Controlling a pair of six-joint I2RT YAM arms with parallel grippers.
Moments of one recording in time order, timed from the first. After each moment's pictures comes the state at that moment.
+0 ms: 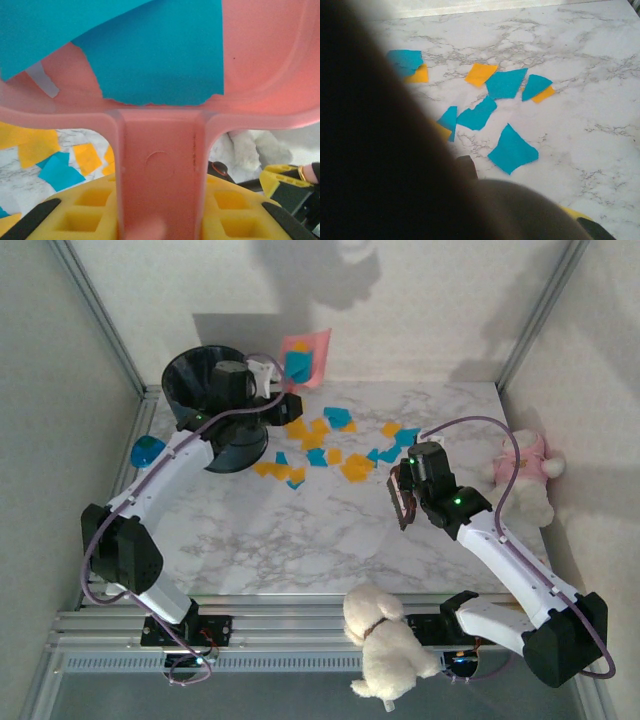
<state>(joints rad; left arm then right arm) -0.34 1.61 1.50 -0.34 0.49 -0.45 0.52 1.08 0.89 -0.47 0.39 0.35</state>
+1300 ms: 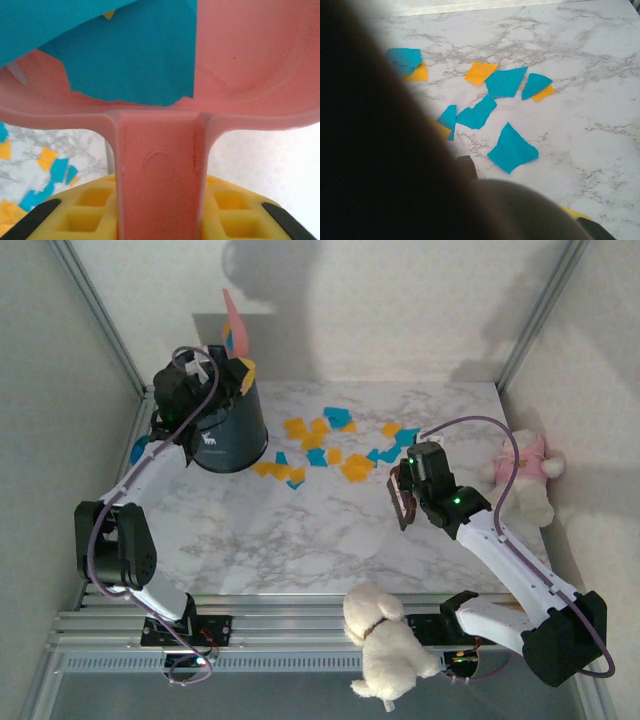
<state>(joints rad) -0.06 1.61 1.23 0.44 0.69 -1.36 0.52 1.08 0.89 -0.47 0.39 0.35</state>
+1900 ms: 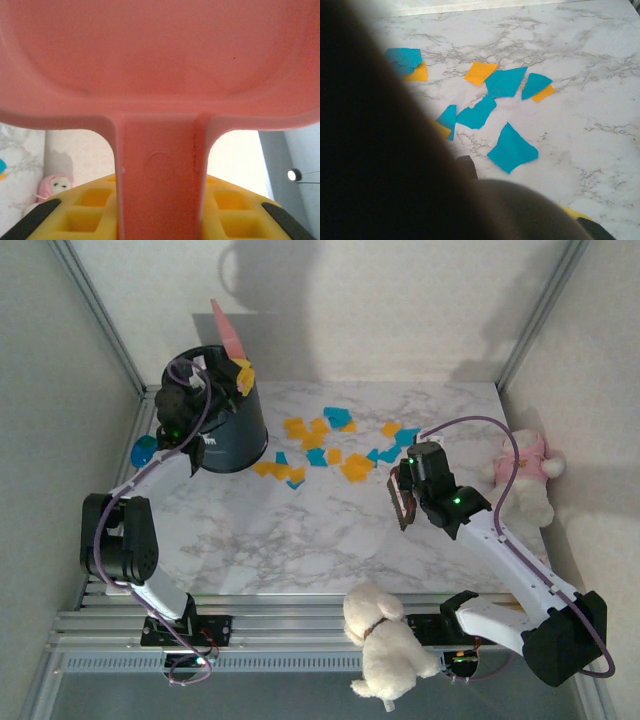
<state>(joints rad) -0.06 1.64 1.11 0.80 0.66 -1.75 0.52 1.08 0.89 -0.47 0.39 0.35</state>
